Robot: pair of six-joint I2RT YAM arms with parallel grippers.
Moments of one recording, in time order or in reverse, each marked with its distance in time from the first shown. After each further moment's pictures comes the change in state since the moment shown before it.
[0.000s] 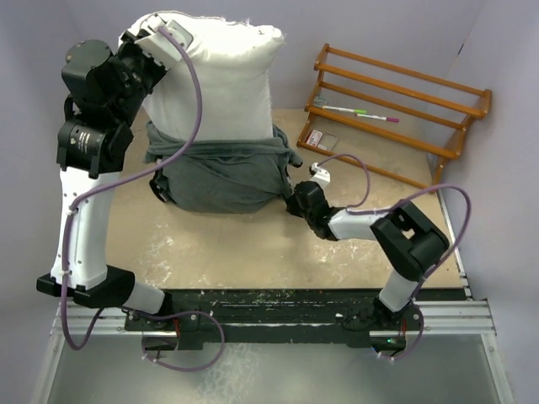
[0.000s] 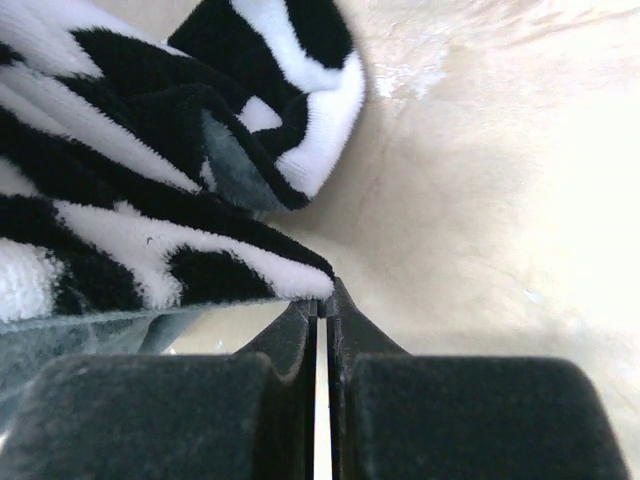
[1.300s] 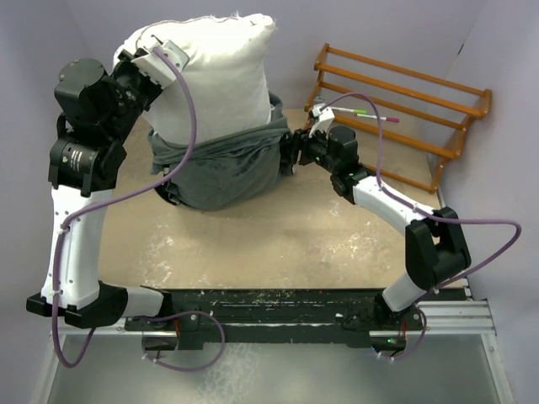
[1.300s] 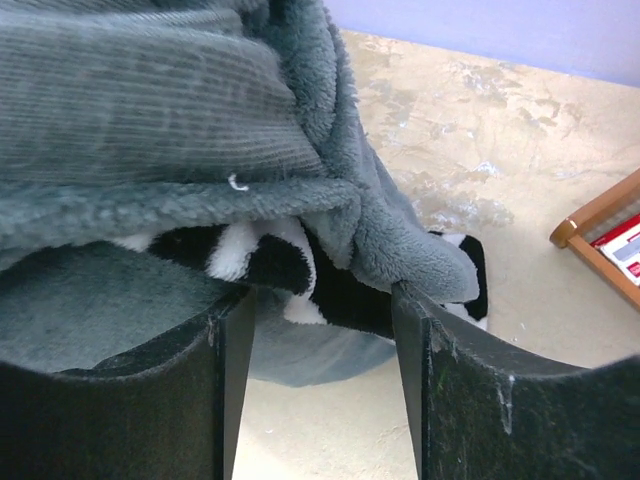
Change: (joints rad) left arm 0.008 -0.118 -0.150 -0.010 0.075 -0.029; right arm -0.233 -0.184 0.309 -0.040 -0.578 -0.558
